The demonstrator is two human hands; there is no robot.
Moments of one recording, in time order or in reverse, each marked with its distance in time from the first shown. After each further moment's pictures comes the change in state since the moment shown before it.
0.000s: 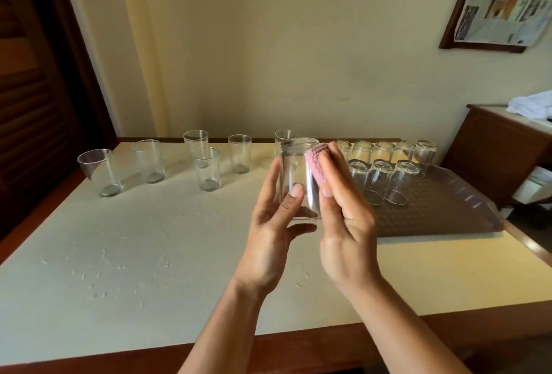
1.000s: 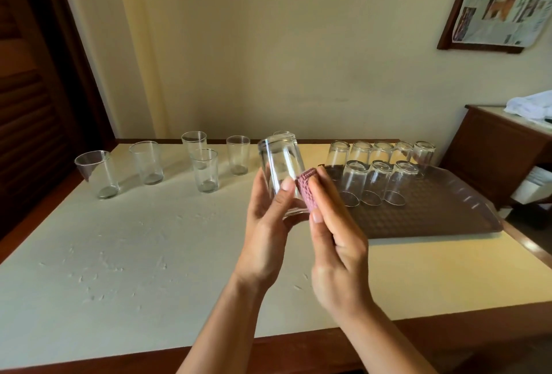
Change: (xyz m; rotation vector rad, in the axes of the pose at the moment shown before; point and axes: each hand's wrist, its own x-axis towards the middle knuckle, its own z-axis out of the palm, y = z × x) left_hand 0.005 0.006 0.006 -0.079 0.011 0.083; right_hand -0.028 0.004 0.005 0.025 -0.022 0.040
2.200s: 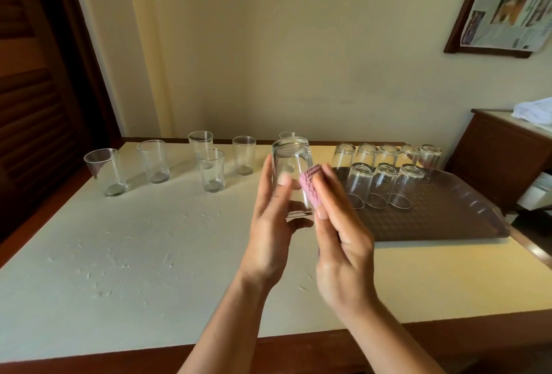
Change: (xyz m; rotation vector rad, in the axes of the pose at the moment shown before) left_hand 0.002 -0.001 -0.006 0.017 0.081 -0.064; right_hand 0.006 -0.008 0.004 0.070 -0.011 0.023
